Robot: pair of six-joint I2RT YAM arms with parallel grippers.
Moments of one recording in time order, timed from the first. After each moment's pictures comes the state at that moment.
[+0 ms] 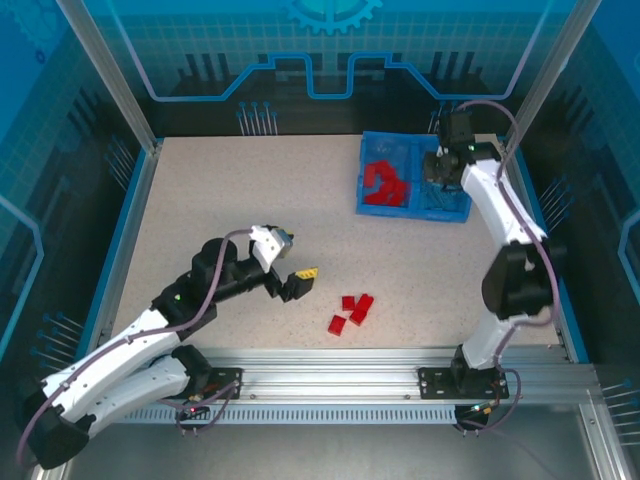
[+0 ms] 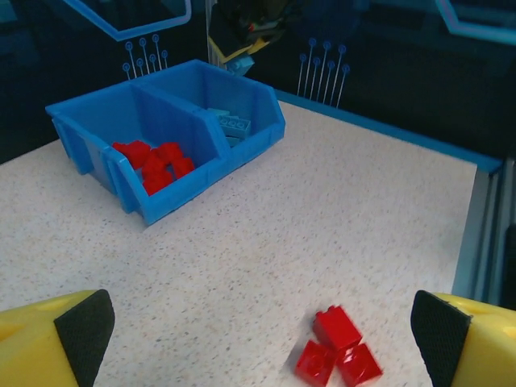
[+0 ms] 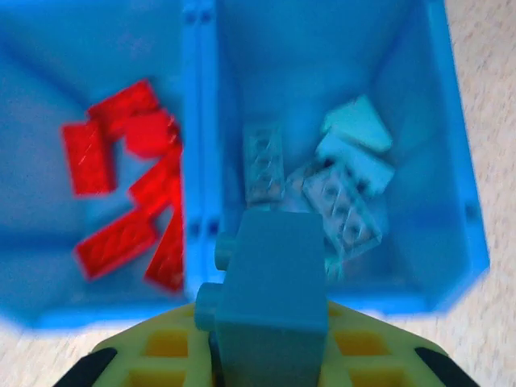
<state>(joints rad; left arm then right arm) -0.69 0.80 0.65 -0.10 0.23 -0.03 0.10 1.84 1.74 -0.85 0.15 0.28</state>
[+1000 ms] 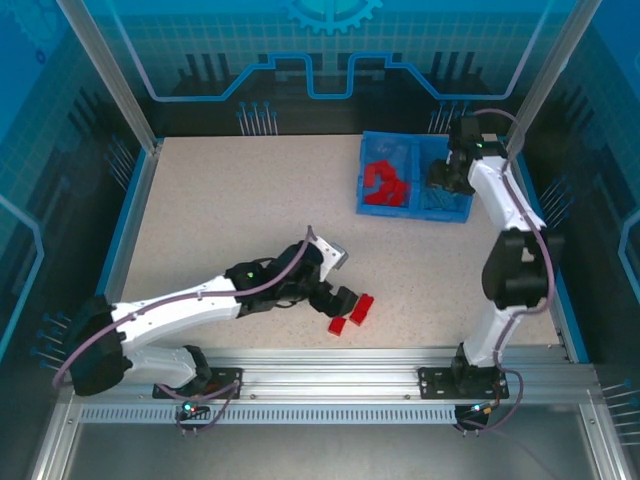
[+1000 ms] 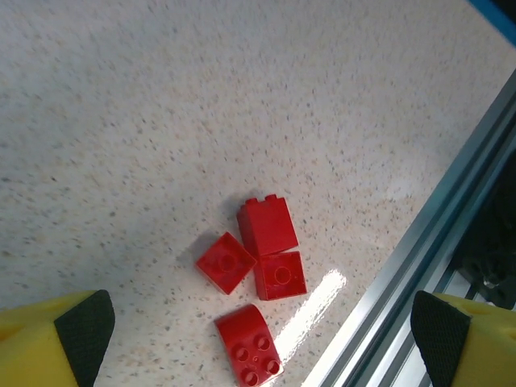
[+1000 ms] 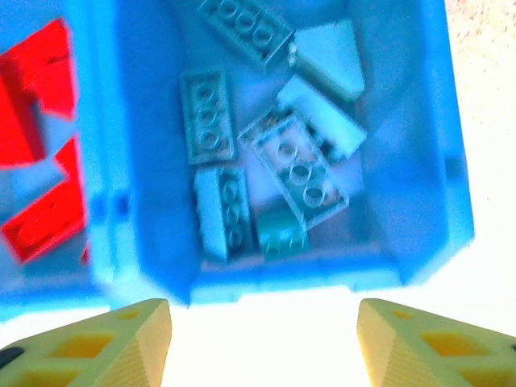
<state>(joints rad) -0.98 1.30 0.89 -0.36 0.05 -0.39 0.03 1.78 1.63 -0.93 0.07 0.27</state>
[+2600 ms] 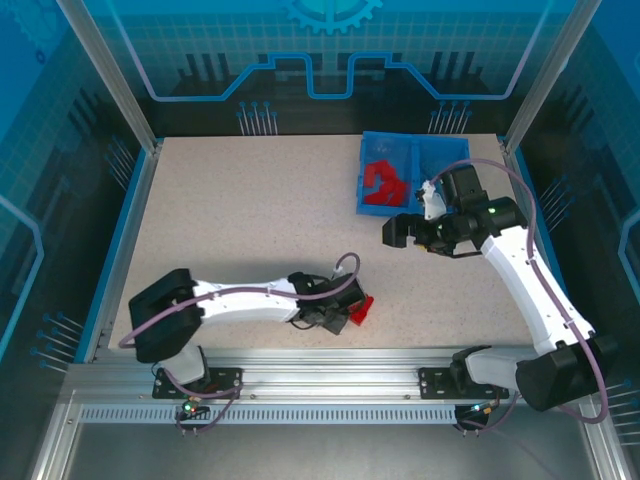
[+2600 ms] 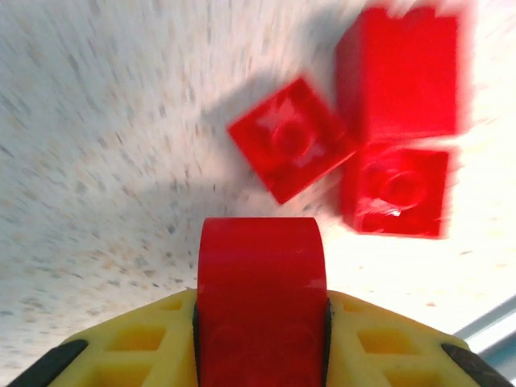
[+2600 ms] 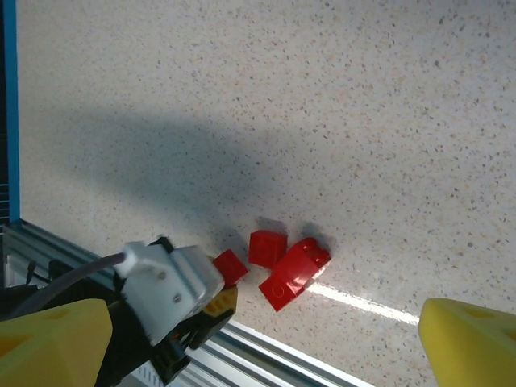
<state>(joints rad) -1.11 1.62 1.05 -0.63 -0.17 -0.58 0.26 1.24 1.28 -1.12 -0.43 0.34</state>
